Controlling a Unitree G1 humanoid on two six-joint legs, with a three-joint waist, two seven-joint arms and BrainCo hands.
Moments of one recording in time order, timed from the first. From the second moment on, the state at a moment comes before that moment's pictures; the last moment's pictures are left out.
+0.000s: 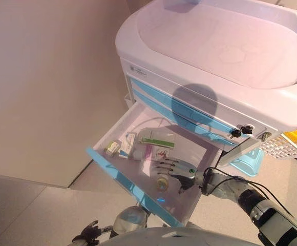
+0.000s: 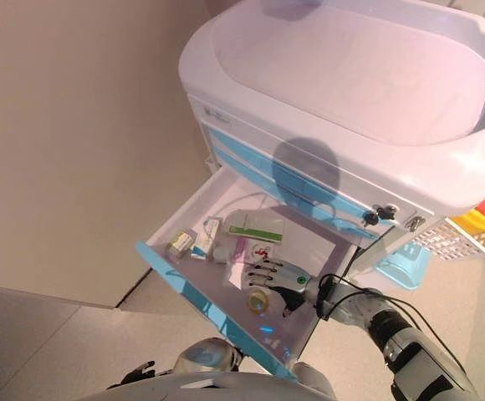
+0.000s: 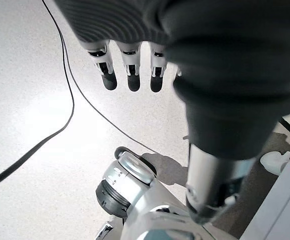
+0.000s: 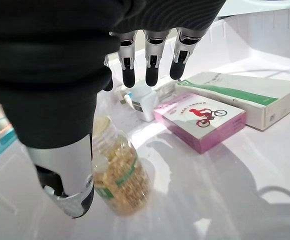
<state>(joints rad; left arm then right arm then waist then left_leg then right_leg) 0.08 0.22 -0.01 1.25 -0.14 -0.09 -0.08 -0.30 -0.51 0.62 0.70 -1.24 -0.72 -0.38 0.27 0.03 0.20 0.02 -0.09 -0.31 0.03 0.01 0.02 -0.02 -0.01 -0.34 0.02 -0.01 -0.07</state>
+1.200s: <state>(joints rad) 0.09 0.20 -0.01 1.23 -0.12 -0.09 -0.08 -0.29 -0.49 0.64 0.69 -1.19 -0.70 -0.34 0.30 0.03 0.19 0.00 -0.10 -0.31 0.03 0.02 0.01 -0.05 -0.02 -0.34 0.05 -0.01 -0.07</state>
